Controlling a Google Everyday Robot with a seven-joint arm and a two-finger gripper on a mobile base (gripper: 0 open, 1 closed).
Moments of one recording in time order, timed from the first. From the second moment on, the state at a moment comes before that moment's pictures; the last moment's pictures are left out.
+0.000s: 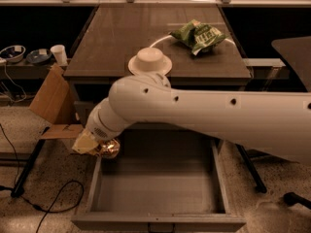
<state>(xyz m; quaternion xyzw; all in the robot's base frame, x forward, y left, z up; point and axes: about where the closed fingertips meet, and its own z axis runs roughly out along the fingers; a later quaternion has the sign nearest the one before) 0.496 0.185 0.756 -0.56 0.74 0.21 0.30</state>
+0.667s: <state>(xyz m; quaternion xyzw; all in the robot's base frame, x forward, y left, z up) 0.492 0.225 0.638 -0.52 0.75 0.26 0.31</state>
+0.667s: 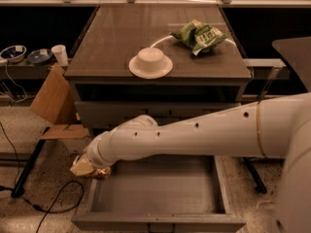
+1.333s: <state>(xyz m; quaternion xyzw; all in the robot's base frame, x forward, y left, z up) 0.502 0.239 0.566 -0.50 0.75 0.30 0.31</state>
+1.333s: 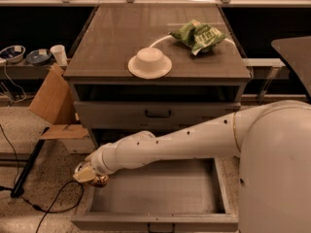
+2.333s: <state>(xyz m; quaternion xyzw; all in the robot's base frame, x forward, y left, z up) 0.517 0.218 0.514 -0.47 0.77 0.31 0.30</state>
